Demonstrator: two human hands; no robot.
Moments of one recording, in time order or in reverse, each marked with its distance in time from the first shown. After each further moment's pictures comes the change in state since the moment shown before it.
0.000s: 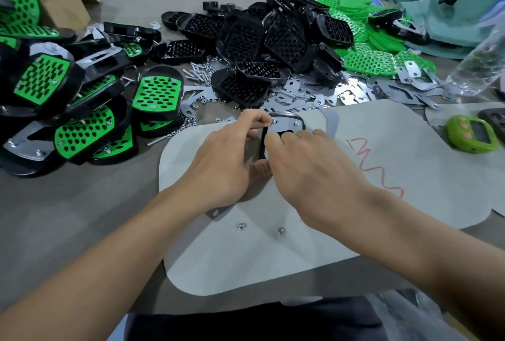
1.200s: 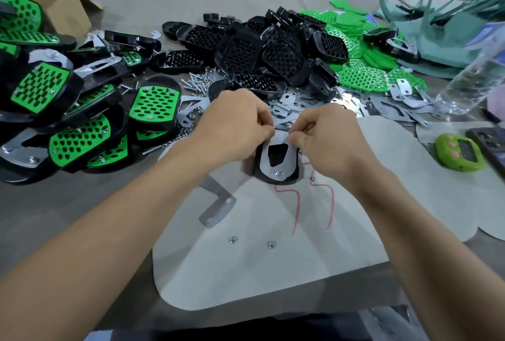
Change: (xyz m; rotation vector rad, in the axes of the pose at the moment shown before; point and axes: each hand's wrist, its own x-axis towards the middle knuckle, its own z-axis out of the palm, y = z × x) left_hand 0.070 0.016 -0.016 0.247 0.078 -0.045; right_hand 0.040 0.071 0.039 0.864 0.253 0.488
